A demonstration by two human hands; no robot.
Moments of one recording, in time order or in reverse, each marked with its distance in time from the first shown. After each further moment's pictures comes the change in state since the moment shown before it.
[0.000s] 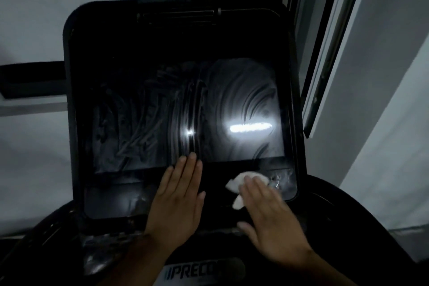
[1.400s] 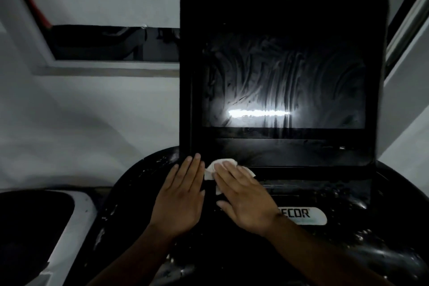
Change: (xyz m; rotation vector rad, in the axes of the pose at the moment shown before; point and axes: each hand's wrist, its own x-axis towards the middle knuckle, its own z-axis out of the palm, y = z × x) left_hand -0.165 -0.156 -0.037 0.028 -0.151 -0.028; right_hand 0.080 -0.224 0.022 0.078 -0.146 -0.244
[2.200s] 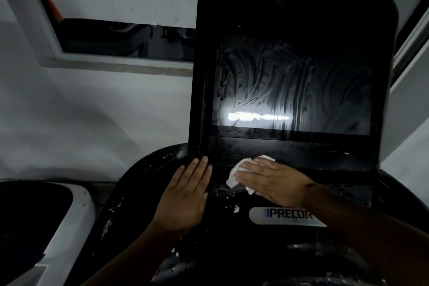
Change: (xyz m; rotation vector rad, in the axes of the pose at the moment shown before) left_hand -0.014 -0.006 0.003 -0.067 -0.022 0.022; right_hand 0.002 0.084 -0.025 -0.344 -0.122 -0.508
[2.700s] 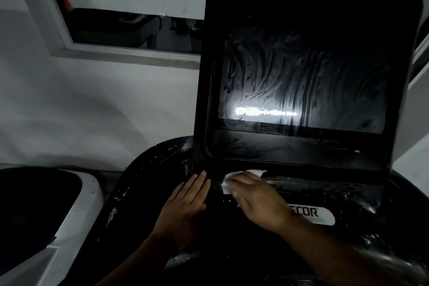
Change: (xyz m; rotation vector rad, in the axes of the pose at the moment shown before) left_hand -0.043 0.008 0.020 -0.148 -0.153 -0.069; right_hand 0.040 -0.077 -0.021 0.852 0.109 0.498
